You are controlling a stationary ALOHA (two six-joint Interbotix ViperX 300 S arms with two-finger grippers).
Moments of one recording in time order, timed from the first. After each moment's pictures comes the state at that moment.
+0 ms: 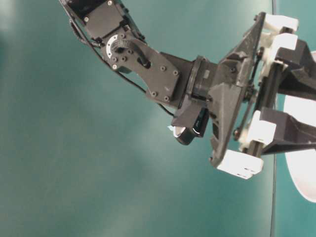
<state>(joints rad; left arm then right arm) 0.00 -1.03 1.14 0.01 -0.10 0.04 0.00 0.27 0.23 0.17 0.66 1.19</state>
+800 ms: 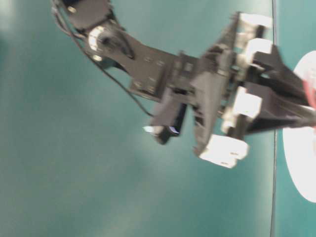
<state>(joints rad) 0.00 -1.03 1.14 0.01 -0.10 0.04 0.00 0.21 0.23 -0.03 0.75 1.20</state>
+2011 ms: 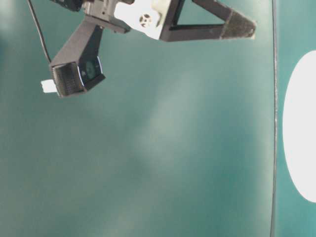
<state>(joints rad) 0.00 -1.03 1.14 0.01 -0.10 0.04 0.09 -0.15 0.44 -0.08 0.80 0.56</state>
